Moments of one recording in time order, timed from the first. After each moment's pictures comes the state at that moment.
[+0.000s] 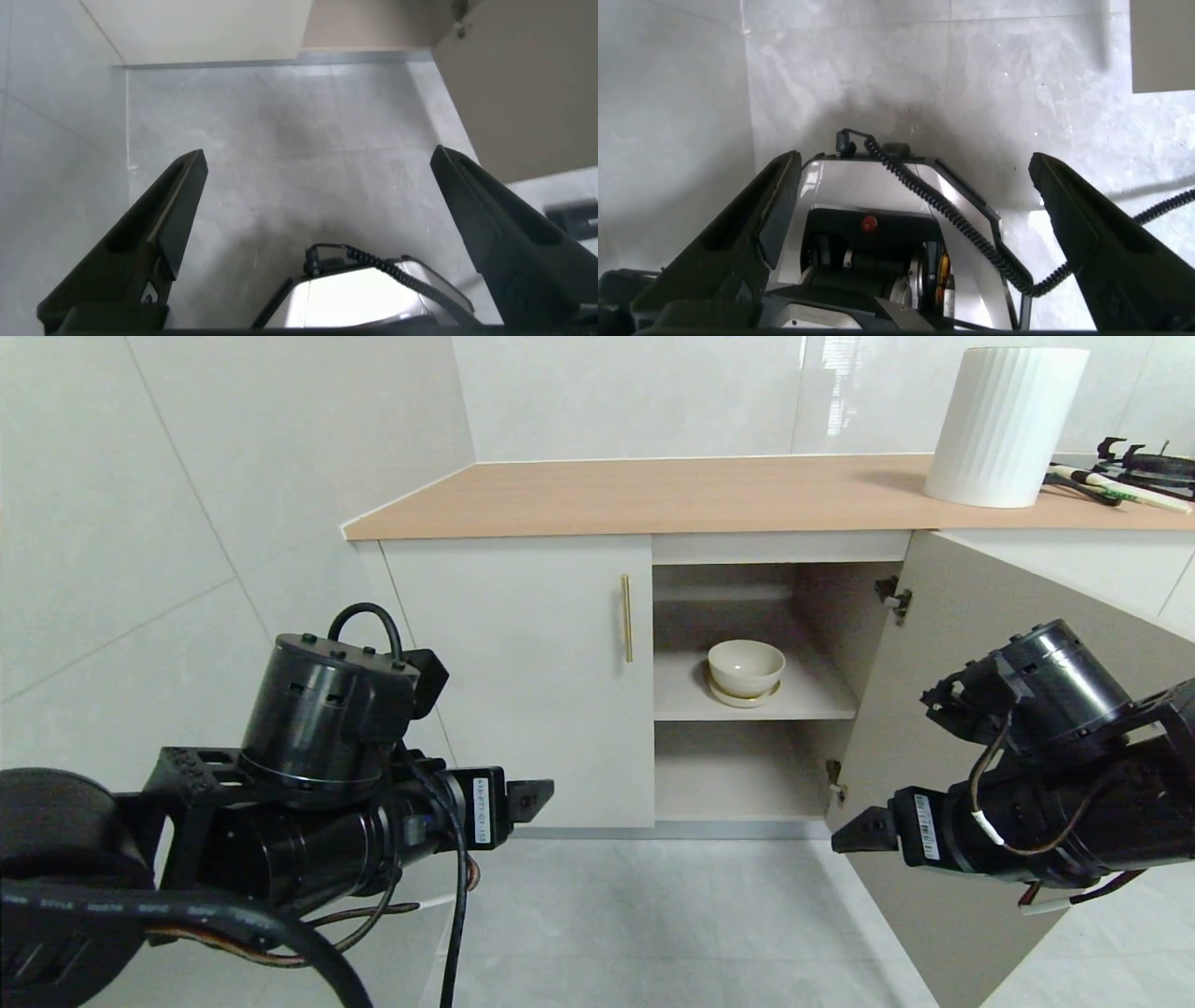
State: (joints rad) left arm -0.65 1.56 -0.85 -0.11 0.31 -0.43; right arm 0.54 1.57 -1.01 0.37 -0.08 0.58
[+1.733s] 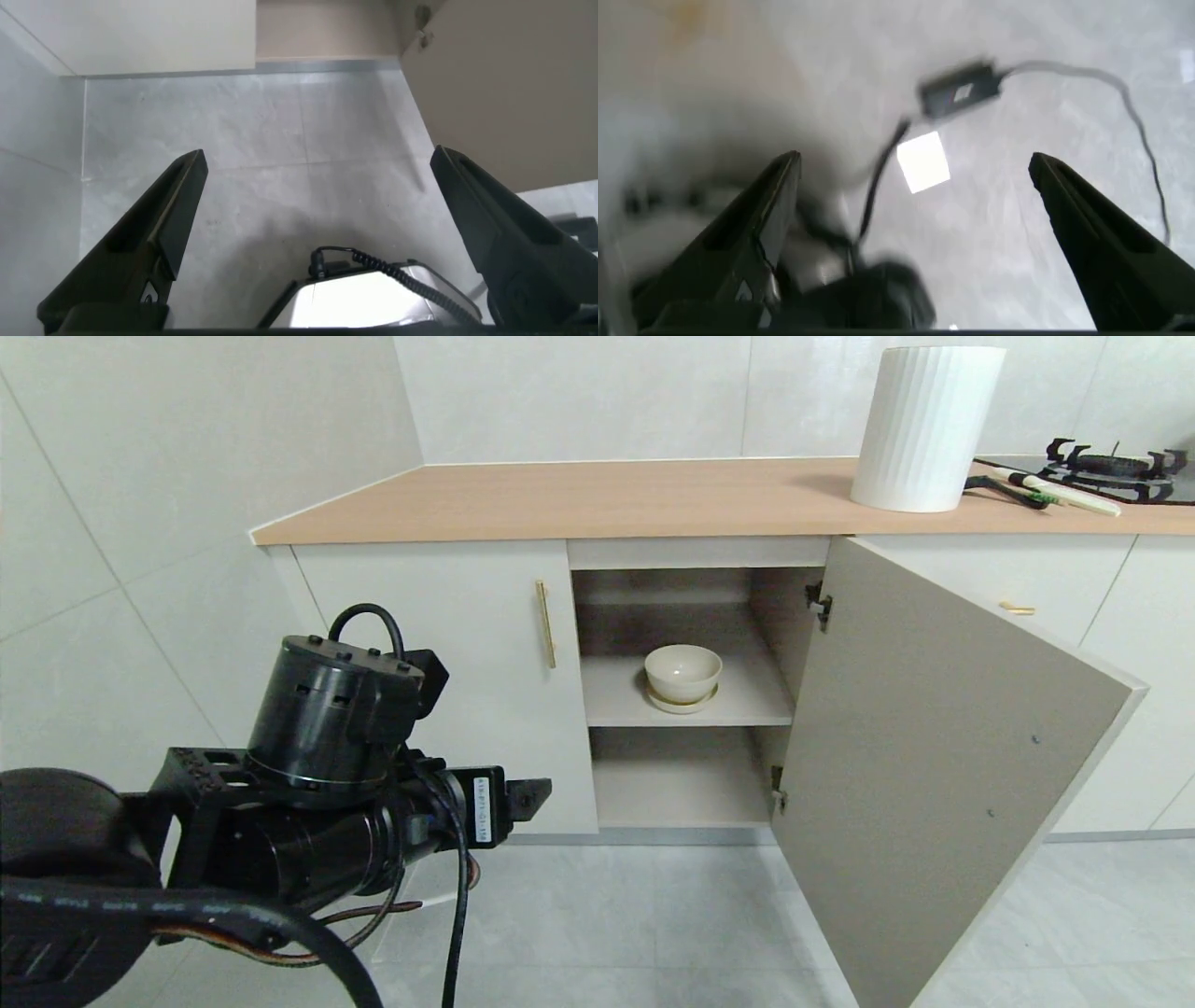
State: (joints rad) left arm -0.64 1.57 -0.85 -0.11 0.33 -0.43; right arm -0.28 1.43 -1.37 0.94 -0.19 0.04
